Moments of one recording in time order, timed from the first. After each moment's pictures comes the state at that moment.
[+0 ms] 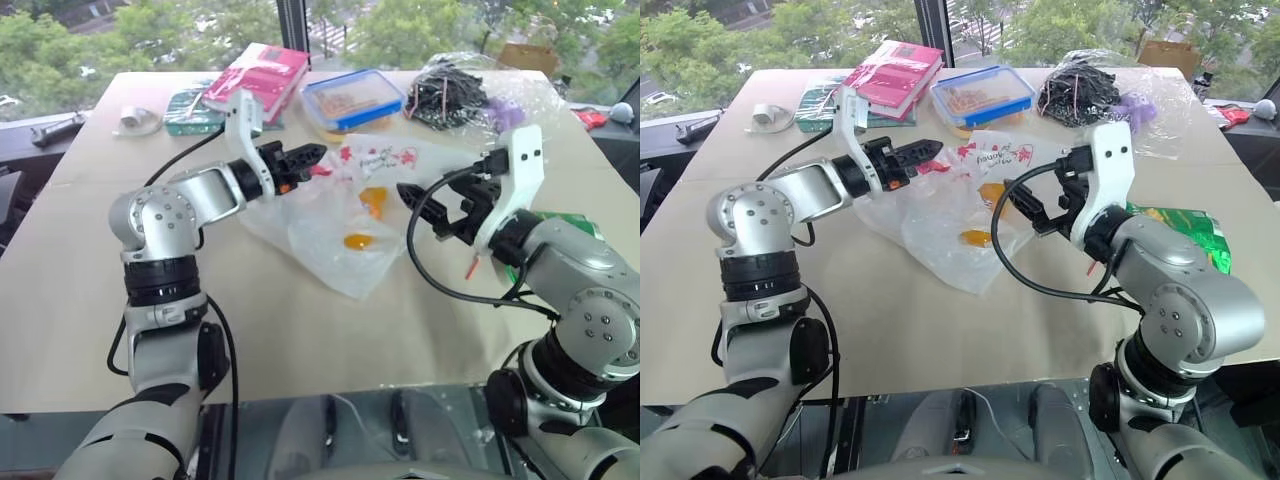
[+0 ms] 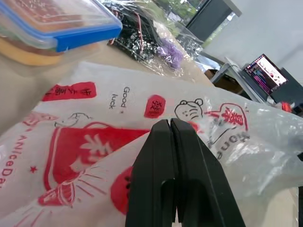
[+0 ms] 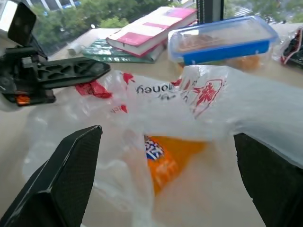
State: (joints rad) left arm -0.87 0.43 0.25 0.07 -0.84 1.15 -0.37; right arm -0.62 -0.12 -0.24 -0.80 0.37 1.51 0.31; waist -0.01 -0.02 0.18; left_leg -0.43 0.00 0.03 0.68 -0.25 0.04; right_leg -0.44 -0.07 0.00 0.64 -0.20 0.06
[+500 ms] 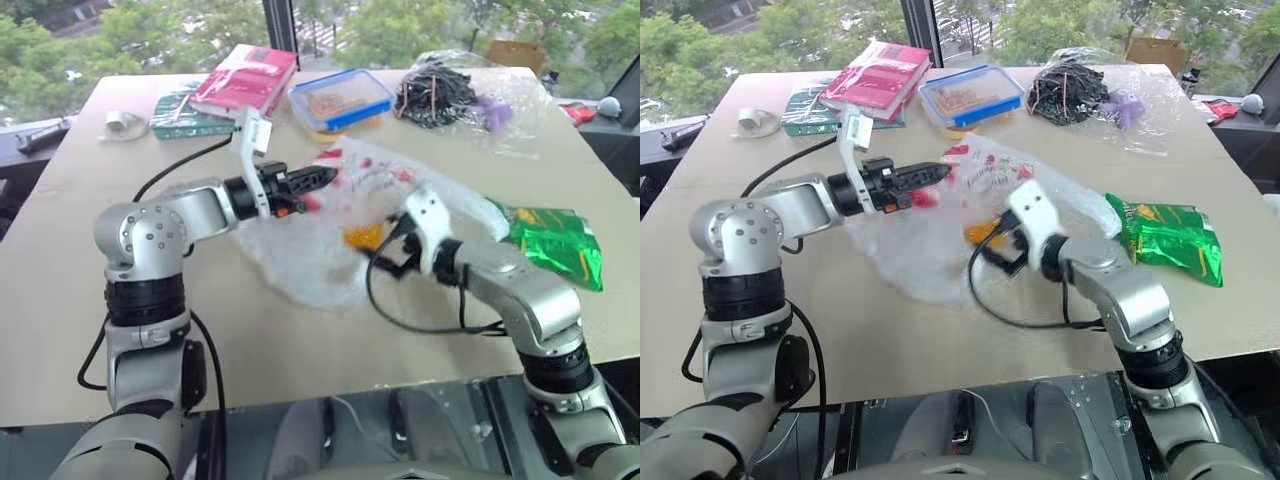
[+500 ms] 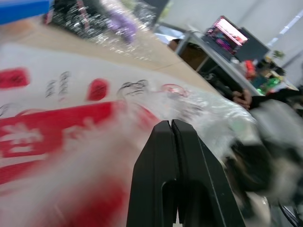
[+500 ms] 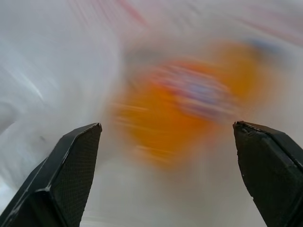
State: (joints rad) left arm -0.77 0.51 0.22 -0.07 -0.88 1.19 -0.50; right arm -0.49 -0.31 0.21 -0.52 0.45 1.01 0.59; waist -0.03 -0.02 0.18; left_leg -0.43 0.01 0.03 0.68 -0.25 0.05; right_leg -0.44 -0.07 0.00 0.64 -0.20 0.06
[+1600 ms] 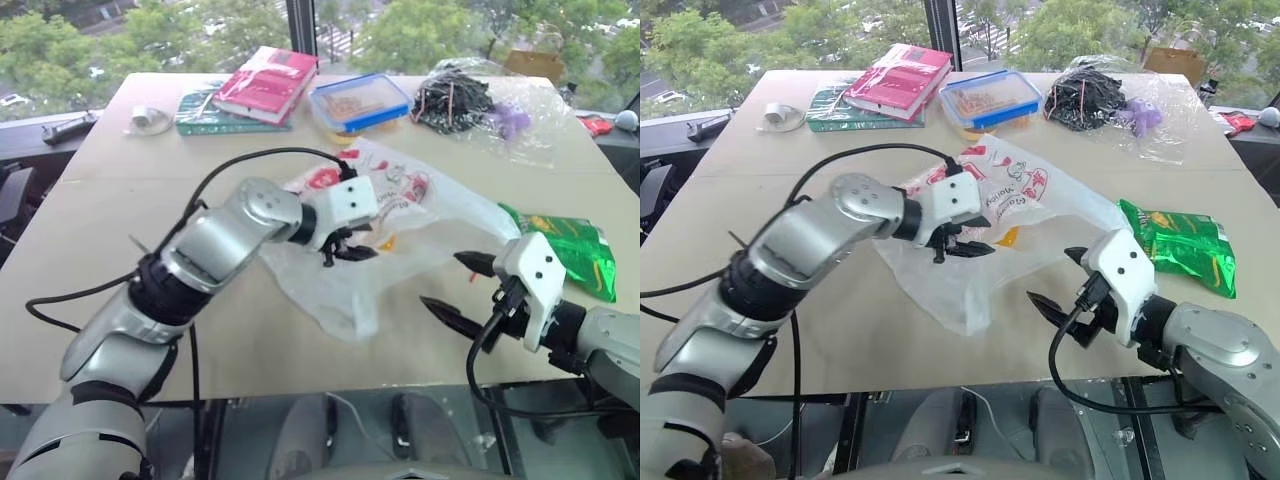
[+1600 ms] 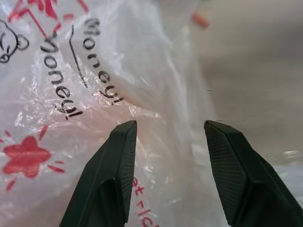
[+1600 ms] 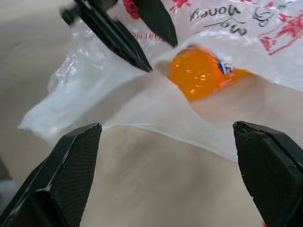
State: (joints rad) left arm -0.91 0.71 -0.57 -0.21 -0.25 0.81 -0.89; right arm -0.05 -0.68 -0.28 -1.01 0.81 1.11 0.41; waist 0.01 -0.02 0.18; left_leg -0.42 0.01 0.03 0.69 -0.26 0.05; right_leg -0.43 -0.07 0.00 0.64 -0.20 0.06
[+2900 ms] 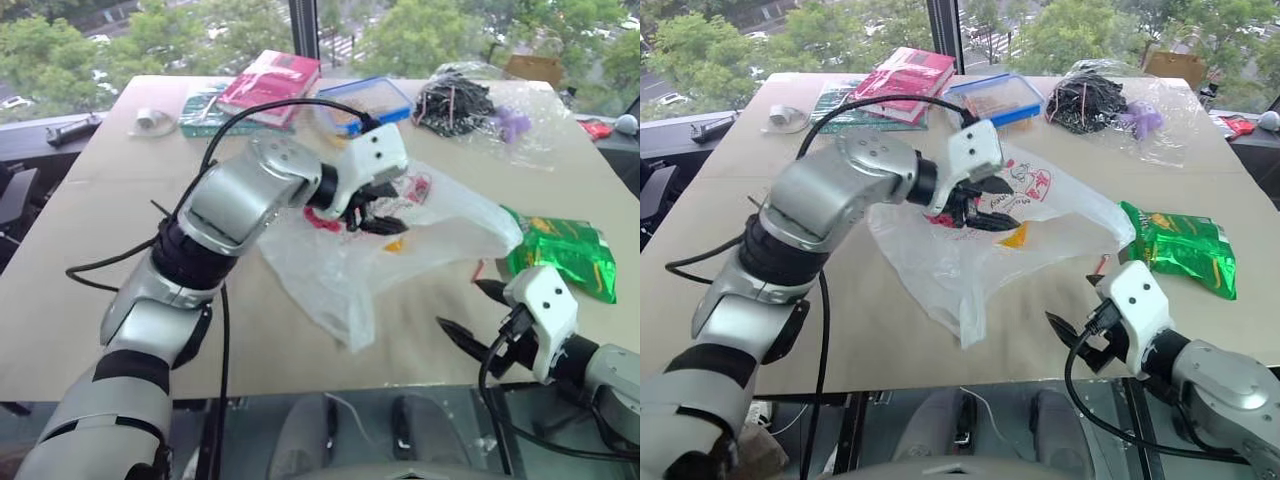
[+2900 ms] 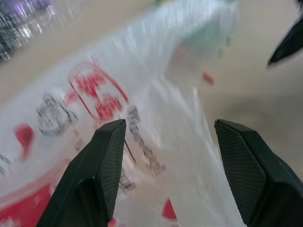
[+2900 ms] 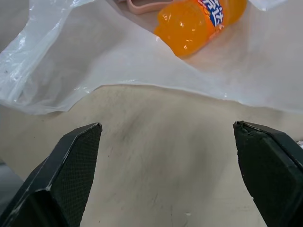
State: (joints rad) left arm -1.11 0.58 -0.50 -0.17 -0.32 1.04 -0.97; right arm 0.29 -0.87 -0.25 -1.02 0.92 0.84 0.16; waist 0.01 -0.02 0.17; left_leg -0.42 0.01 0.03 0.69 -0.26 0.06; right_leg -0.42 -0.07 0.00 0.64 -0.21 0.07
